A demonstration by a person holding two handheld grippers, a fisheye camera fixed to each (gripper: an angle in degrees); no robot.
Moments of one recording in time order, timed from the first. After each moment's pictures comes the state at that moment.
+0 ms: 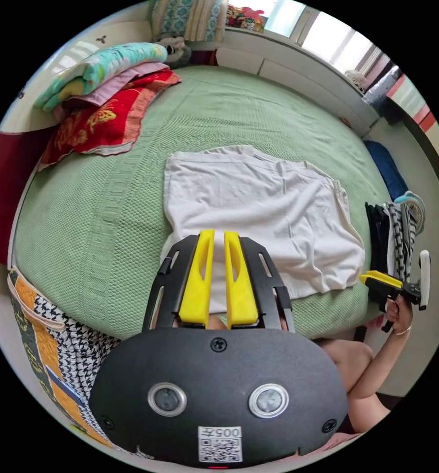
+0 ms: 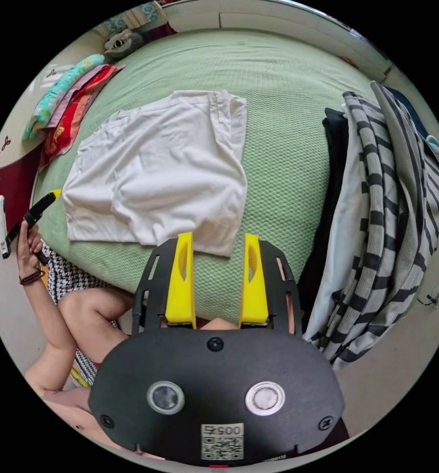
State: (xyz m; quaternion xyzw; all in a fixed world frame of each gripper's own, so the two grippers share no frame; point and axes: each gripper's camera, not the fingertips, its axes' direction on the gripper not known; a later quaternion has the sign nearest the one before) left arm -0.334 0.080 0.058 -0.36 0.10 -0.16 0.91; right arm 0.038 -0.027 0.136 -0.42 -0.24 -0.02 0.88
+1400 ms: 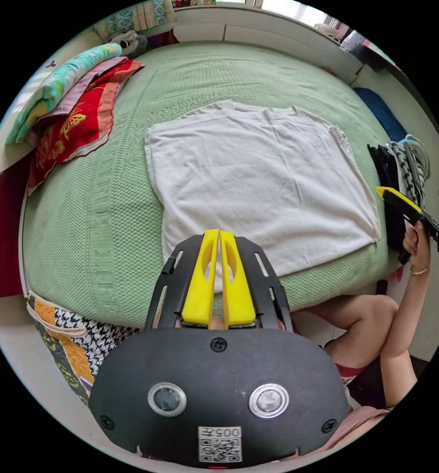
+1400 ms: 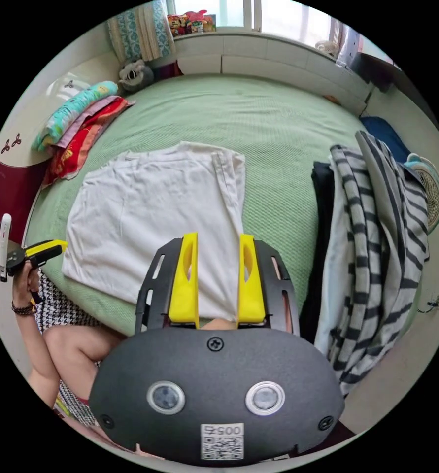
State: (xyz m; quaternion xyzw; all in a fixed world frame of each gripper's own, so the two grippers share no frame) left arm -0.300 0.087 0.055 -0.41 0.10 -0.07 0.90; right arm 0.011 -0.033 0.085 -0.25 -0.23 0.01 0.94
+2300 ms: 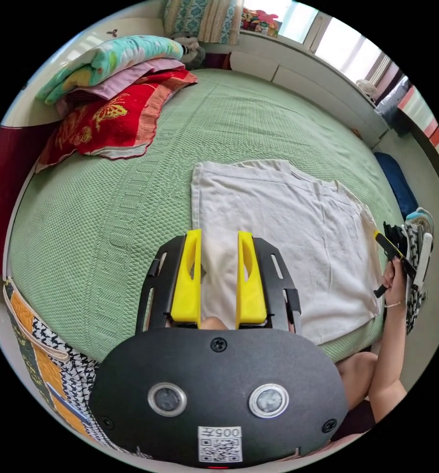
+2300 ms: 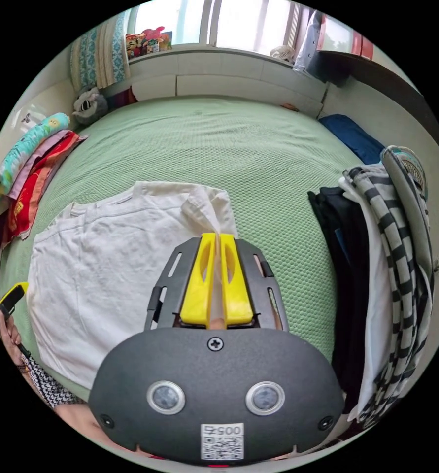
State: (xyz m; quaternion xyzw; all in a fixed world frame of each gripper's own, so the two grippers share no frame) left arm -0.422 0.090 0.037 -0.32 0.04 -0.19 0.93; right arm 0.011 -0.013 0.061 -0.21 -0.11 0.10 0.97
